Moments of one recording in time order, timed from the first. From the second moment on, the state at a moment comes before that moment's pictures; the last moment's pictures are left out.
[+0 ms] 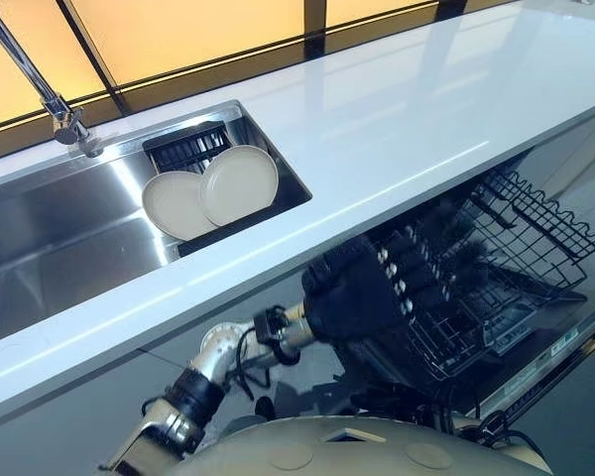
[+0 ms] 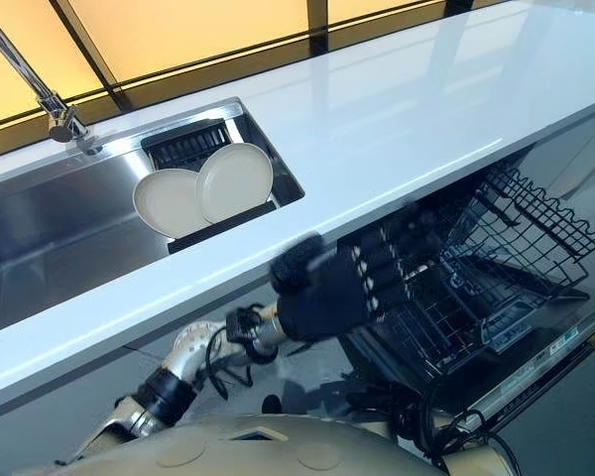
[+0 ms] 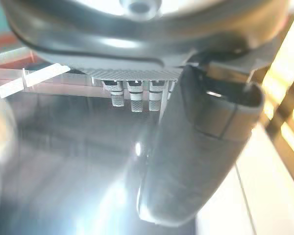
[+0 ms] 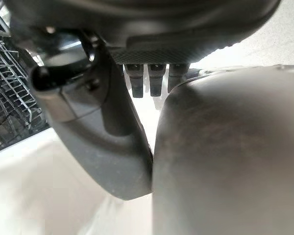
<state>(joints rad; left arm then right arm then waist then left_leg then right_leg) -0.17 0.16 -0.51 0.03 -1.85 0.78 -0.69 -0.03 -0.25 0.20 1.24 0.36 0.13 0.25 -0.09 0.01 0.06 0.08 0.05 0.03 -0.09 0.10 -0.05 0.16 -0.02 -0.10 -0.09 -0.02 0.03</state>
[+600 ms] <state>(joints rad) -0.30 0.55 -0.28 -0.25 -0.62 -0.06 -0.10 -0.02 -0.26 0.19 1.24 0.38 0.11 0.23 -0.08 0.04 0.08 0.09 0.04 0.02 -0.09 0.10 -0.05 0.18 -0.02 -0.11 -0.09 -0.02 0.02</state>
